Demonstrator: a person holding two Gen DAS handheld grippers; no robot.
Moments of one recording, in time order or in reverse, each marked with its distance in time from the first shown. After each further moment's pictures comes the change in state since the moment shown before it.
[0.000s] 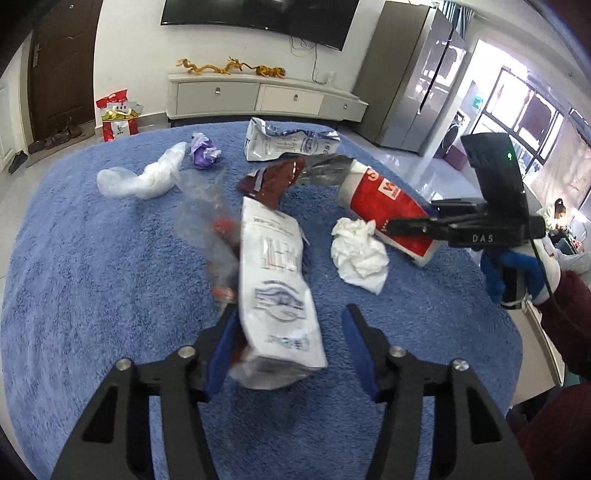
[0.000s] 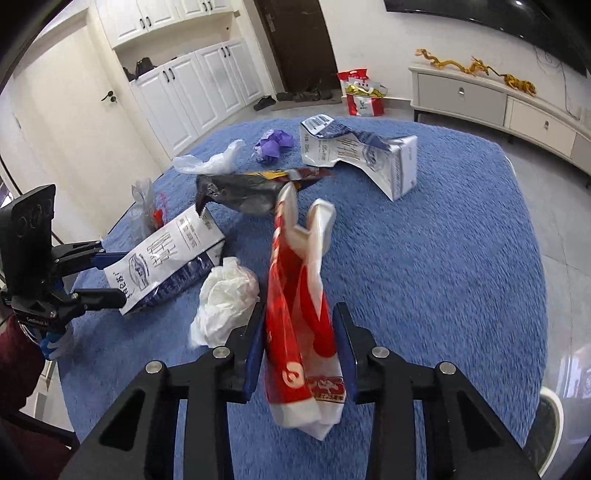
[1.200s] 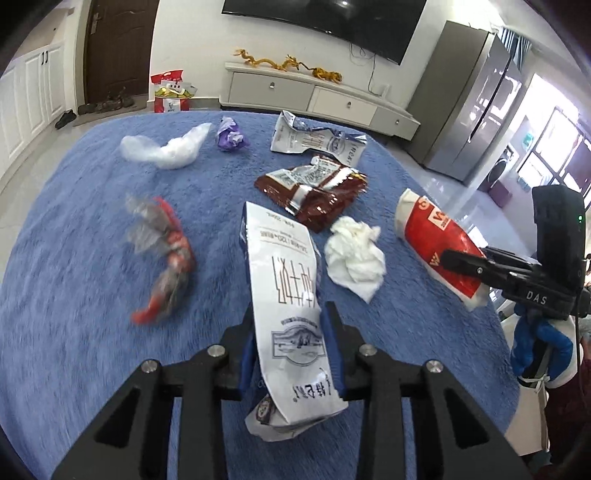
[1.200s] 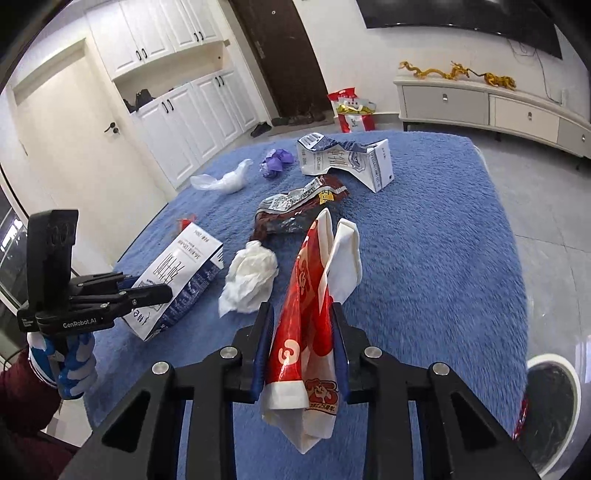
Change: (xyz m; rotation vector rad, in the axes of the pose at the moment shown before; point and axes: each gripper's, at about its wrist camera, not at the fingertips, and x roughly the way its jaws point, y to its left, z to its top) left arm 0.002 -0.037 -0.011 -0.206 -0.017 0.140; right arm -0.050 0.002 -0.043 0.073 -0.111 0.029
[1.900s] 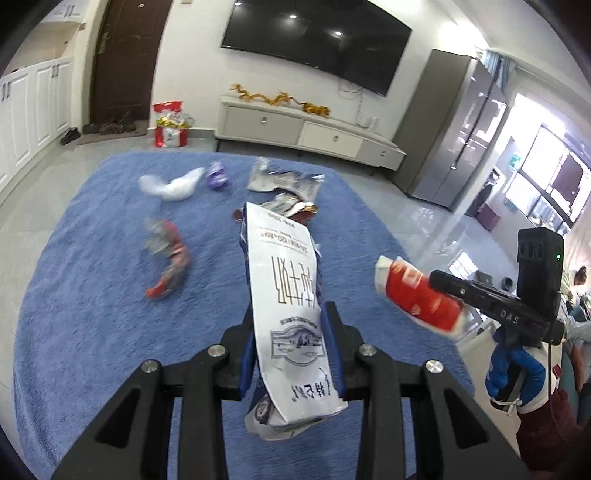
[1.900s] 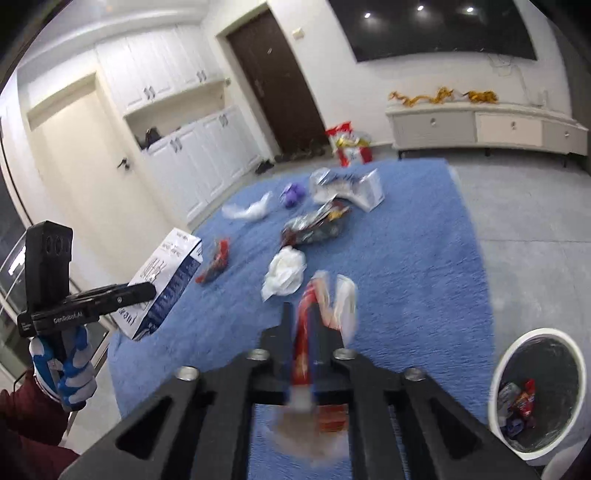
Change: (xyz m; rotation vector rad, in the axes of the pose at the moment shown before) left arm -0.087 -0.049 -0.018 0.008 -0.131 -0.036; right arm -0.082 0.006 -0.039 0.053 -0.168 0.021
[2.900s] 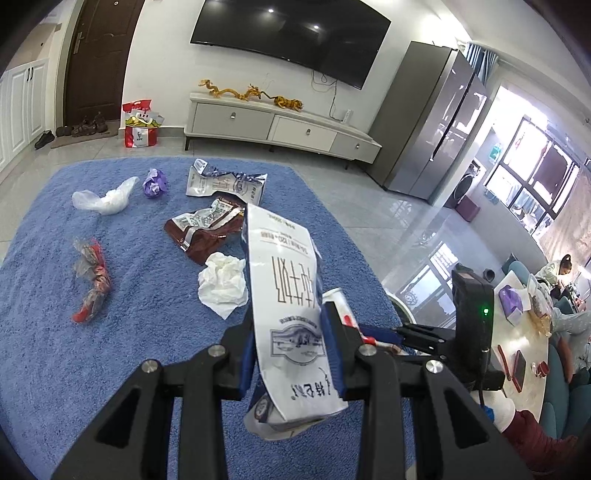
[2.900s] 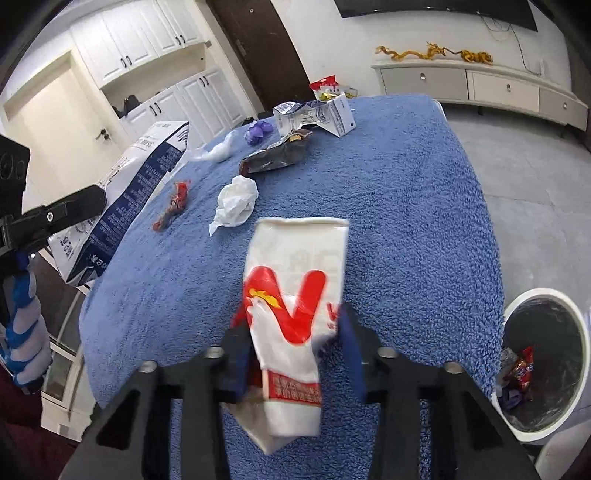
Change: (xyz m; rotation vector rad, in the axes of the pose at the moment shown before) left arm 0.035 -0.055 0.019 0.021 0.025 -0.076; right arm 0.051 -0.033 -0.039 0.028 0.187 -0.024
